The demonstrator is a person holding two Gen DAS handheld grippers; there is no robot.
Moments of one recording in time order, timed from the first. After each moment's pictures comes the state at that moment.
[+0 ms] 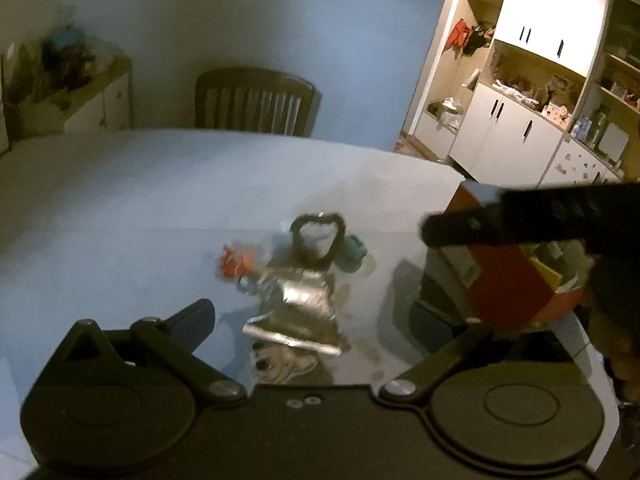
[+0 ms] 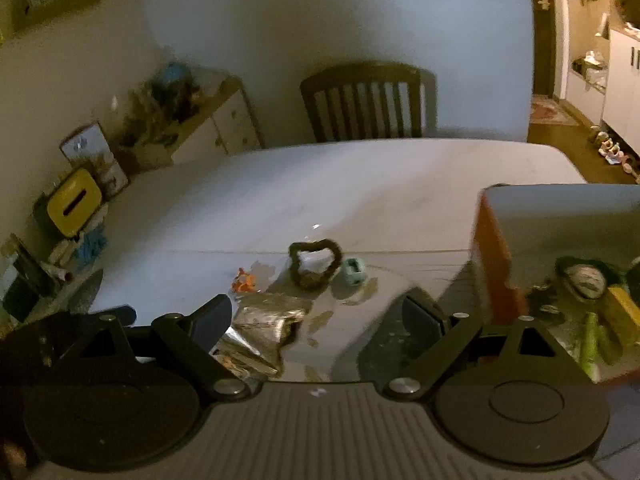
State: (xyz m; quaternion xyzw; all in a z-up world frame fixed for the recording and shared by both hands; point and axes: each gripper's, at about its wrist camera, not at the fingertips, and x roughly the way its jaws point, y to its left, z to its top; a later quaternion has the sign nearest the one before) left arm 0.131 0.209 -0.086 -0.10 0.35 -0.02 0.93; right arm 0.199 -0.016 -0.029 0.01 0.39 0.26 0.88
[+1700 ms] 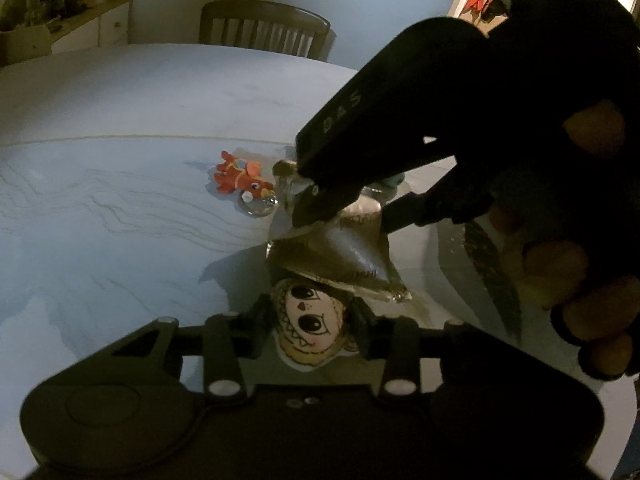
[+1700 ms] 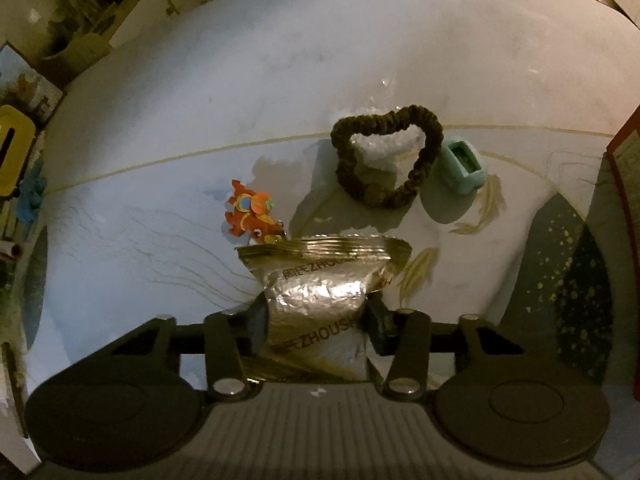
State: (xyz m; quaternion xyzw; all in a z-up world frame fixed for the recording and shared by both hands) left arm 0.159 0.216 -0.165 -0.13 0.42 -0.03 0.90; right arm 0.284 0.102 -0.141 0.00 0.60 0.21 0.77
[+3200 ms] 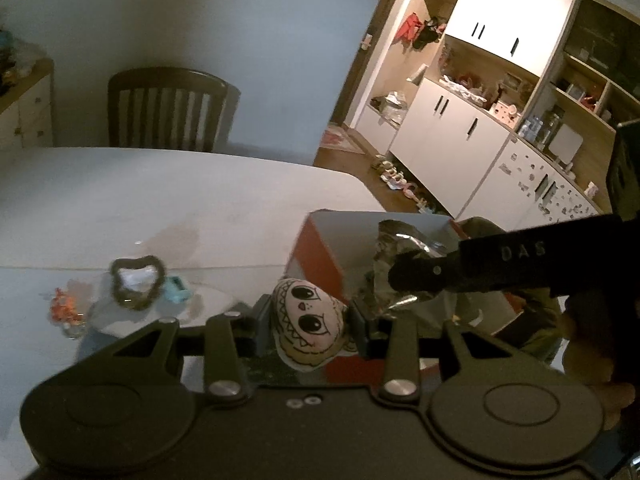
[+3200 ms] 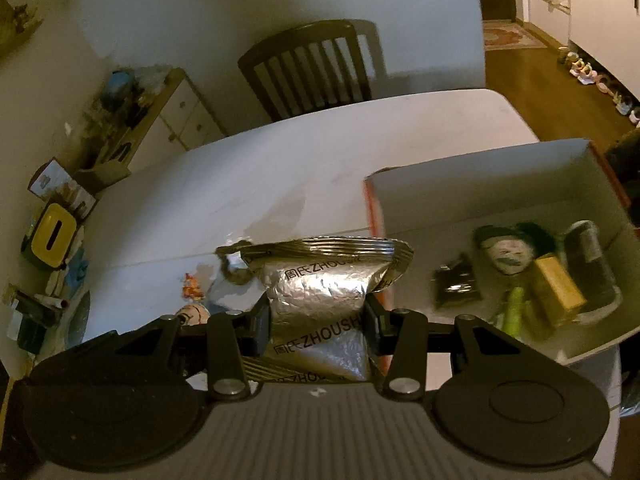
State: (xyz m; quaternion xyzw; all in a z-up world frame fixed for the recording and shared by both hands) left arm 0.196 0.058 -0.026 -0.12 0.36 -0.10 0.92; right arm 0.268 -0.136 0.000 0.07 0.48 0.22 0.85
